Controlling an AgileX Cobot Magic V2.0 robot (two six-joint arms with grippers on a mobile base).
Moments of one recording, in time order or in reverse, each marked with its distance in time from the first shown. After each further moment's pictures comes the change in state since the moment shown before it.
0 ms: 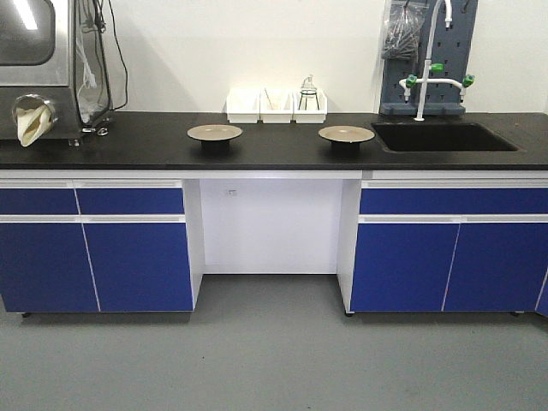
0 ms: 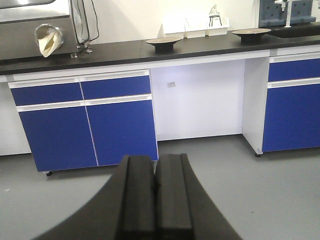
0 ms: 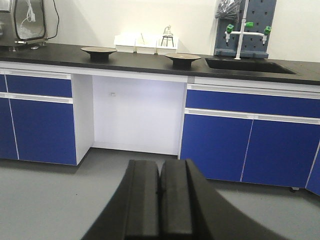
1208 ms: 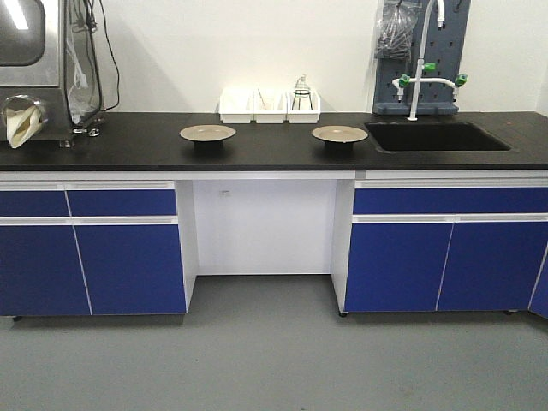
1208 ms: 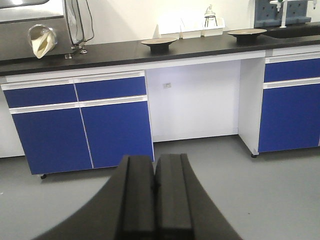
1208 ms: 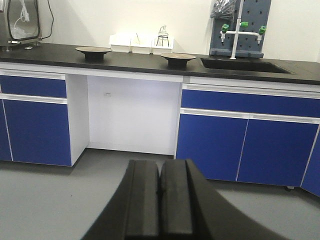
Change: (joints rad) left arm 0.000 0.000 0.000 0.000 0.000 0.000; right arm 0.000 0.000 0.000 0.000 0.000 0.000
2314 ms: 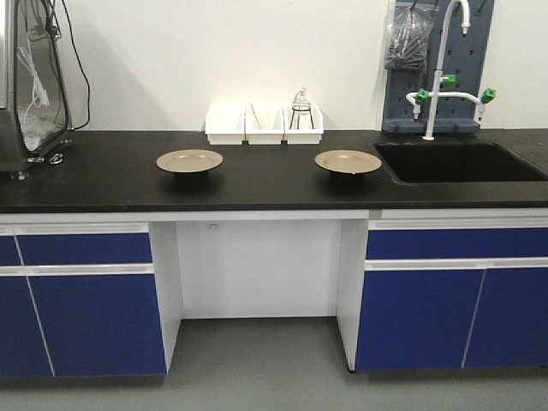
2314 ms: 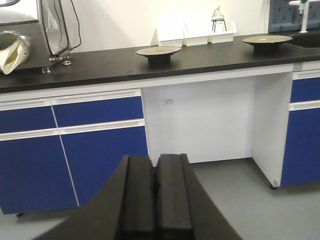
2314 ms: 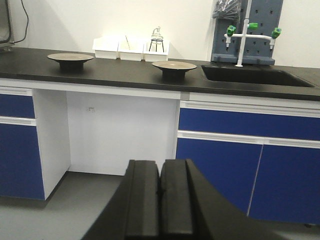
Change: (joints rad) left arm 0.000 0.000 0.000 0.000 0.000 0.000; right arm 0.000 0.000 0.000 0.000 0.000 0.000
